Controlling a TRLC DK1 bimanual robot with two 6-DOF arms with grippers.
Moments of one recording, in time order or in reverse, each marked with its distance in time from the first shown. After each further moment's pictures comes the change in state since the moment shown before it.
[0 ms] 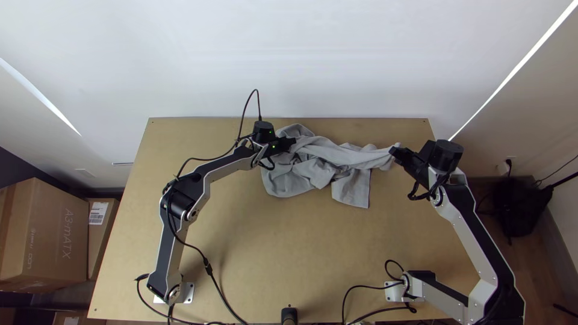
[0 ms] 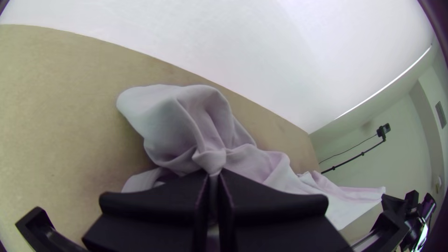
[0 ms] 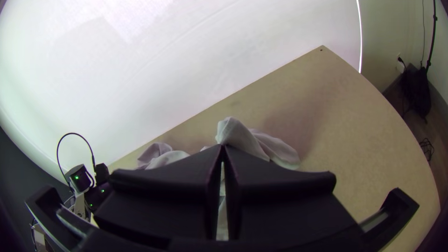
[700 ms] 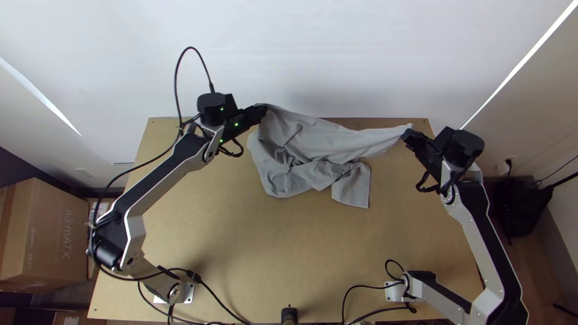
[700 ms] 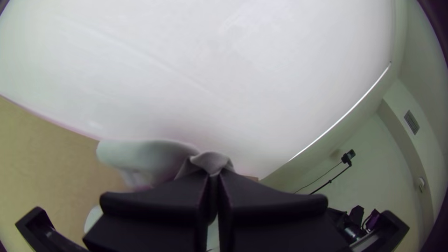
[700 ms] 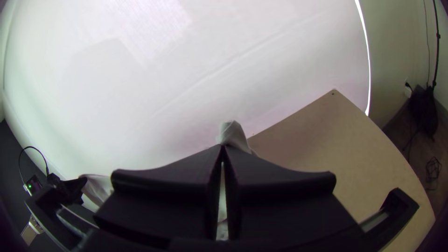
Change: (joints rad) left arm 0.078 -0.588 -0.166 -0.149 -0.021 0.009; right arm -0.008 -0.058 0.114 0.043 0.017 0.015
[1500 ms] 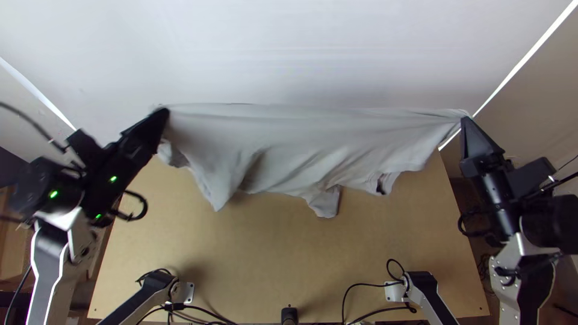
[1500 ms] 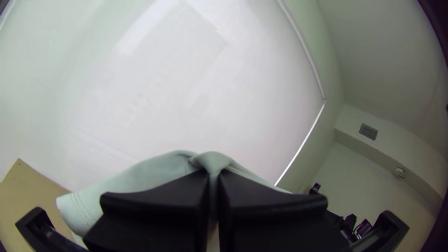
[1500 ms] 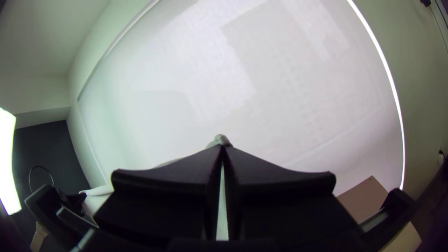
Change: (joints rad) left arm 0.162 -0.817 -0.166 -0.218 -0.021 0.071; right arm 0.037 -0.419 0.216 -0.087 -0.046 0.010
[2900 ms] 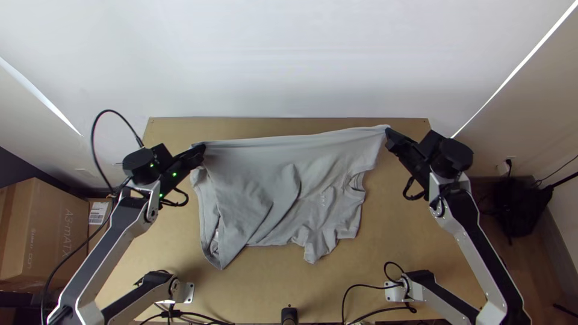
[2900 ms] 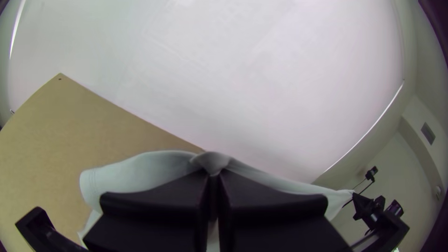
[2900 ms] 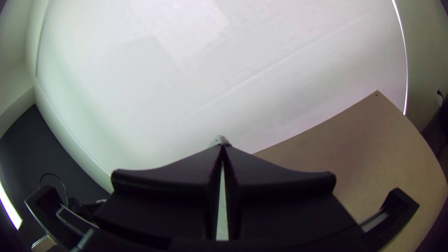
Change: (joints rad) left arm 0.154 0.232 -0.512 0.254 0.060 0.019; right arm 0.123 0.378 -0.283 0.225 0.020 0.041
